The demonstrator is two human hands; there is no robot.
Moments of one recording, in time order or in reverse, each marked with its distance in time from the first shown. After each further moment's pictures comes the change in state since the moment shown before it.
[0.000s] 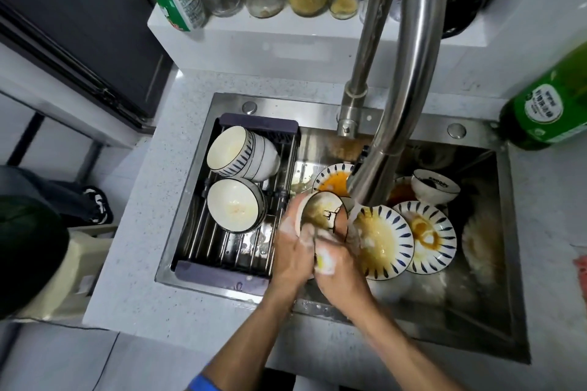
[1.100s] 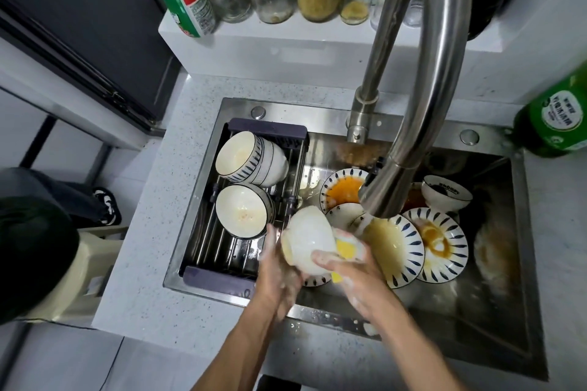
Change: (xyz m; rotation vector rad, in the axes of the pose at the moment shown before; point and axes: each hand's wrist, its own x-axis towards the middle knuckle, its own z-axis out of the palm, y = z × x) left_hand -0.025 -0.026 -0.009 -1.038 -0.064 -0.550; right_hand 0.030 -0.039 -0.018 1.155 0.116 0.749
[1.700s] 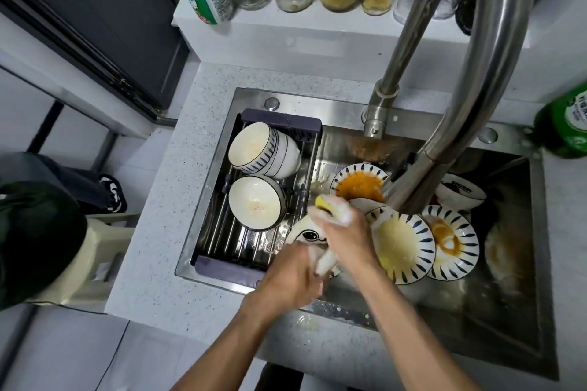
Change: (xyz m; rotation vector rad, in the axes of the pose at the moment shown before) left_hand -0.007 0.024 -0.027 1.486 -0.295 0.595; right_hand 0.028 -0.010 0.030 -0.499 0.125 -0.198
